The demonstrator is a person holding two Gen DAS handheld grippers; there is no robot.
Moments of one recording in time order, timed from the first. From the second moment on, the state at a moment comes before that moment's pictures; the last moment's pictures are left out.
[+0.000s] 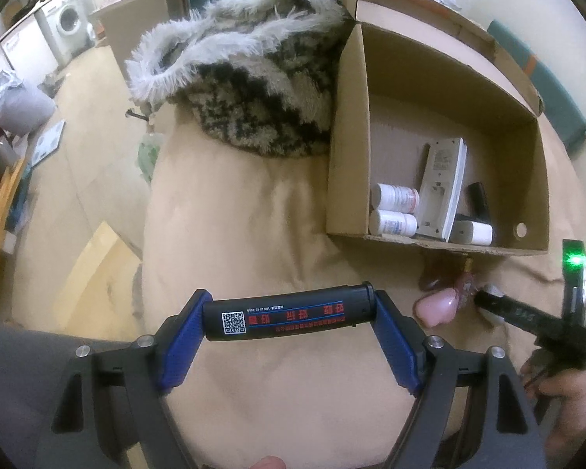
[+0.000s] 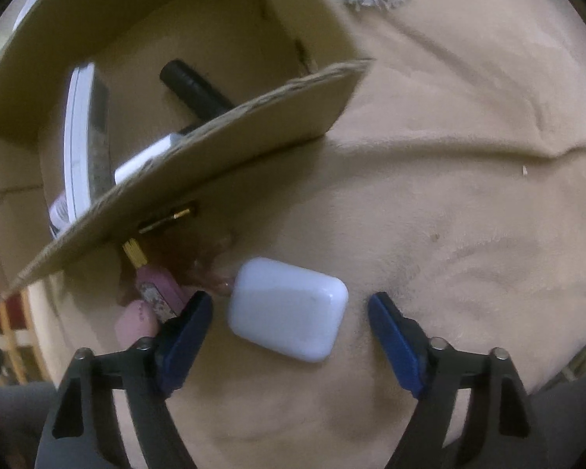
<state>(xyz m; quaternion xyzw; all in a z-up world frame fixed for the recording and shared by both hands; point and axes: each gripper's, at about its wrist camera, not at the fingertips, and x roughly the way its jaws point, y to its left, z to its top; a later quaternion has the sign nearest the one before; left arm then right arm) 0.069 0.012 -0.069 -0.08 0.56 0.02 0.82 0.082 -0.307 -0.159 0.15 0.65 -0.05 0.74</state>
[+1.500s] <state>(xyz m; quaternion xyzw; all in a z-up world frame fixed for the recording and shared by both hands) 0.070 0.007 -0.063 -0.07 0.53 0.02 0.85 0.085 -0.321 -0.122 0.22 0.62 0.01 0.76</state>
